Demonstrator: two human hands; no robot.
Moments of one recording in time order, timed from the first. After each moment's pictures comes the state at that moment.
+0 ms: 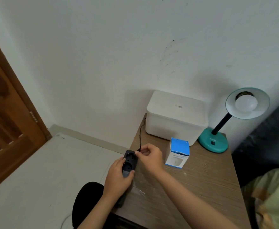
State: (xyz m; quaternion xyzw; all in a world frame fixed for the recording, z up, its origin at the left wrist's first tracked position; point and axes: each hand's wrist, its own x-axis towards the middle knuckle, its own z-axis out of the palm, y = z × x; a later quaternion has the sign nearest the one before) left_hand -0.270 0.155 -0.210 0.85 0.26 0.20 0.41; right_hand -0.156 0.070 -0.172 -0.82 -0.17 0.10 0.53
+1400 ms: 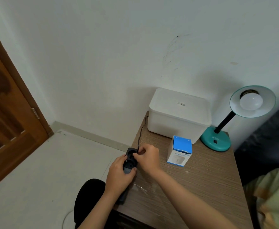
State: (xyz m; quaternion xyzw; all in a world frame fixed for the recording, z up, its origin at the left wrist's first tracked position) left_hand -0.270 0.157 -0.210 0.84 0.26 0.22 0.42; right_hand -0.162 0.083 -0.176 -0.86 -0.22 0.10 0.44
